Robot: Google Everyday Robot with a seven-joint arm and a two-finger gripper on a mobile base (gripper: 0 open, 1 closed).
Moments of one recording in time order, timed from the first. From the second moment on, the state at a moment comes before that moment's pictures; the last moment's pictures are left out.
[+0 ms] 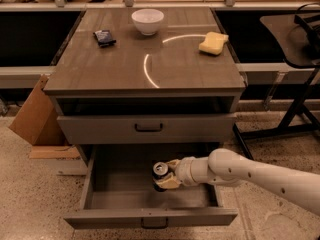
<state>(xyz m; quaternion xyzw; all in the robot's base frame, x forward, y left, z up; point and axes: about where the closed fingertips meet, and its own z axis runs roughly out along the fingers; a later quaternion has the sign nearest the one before) 0.532 -0.024 0.478 -0.50 0.74 0.25 0.36</state>
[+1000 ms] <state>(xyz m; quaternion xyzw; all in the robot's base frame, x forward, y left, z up) 0.554 -0.028 0.437 -0.49 0.75 0.26 0.37</state>
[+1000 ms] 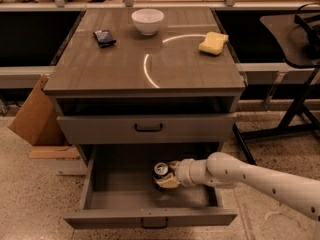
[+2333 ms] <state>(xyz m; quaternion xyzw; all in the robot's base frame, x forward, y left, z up) 0.568 -0.035 0.410 -0.48 0.74 0.27 0.38</state>
